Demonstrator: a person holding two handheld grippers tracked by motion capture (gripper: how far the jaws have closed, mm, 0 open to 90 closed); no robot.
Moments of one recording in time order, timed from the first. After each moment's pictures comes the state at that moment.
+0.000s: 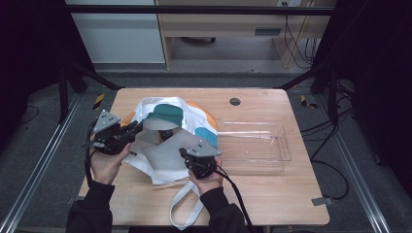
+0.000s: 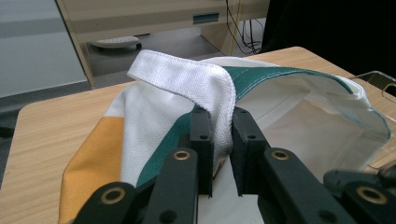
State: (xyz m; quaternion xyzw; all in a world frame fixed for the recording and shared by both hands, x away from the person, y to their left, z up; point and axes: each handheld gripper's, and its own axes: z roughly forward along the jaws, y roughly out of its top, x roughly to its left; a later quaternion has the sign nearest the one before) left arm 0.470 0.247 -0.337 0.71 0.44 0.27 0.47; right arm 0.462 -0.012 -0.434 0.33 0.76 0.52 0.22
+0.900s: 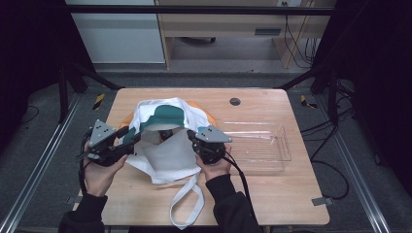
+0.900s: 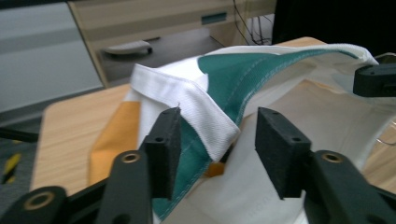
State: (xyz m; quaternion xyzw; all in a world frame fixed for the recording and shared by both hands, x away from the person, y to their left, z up) left arm 0.443 0.258 -0.343 0.72 0.42 0.31 0.46; right arm 0.476 -0.031 -0.389 0.33 0.73 0.53 0.27
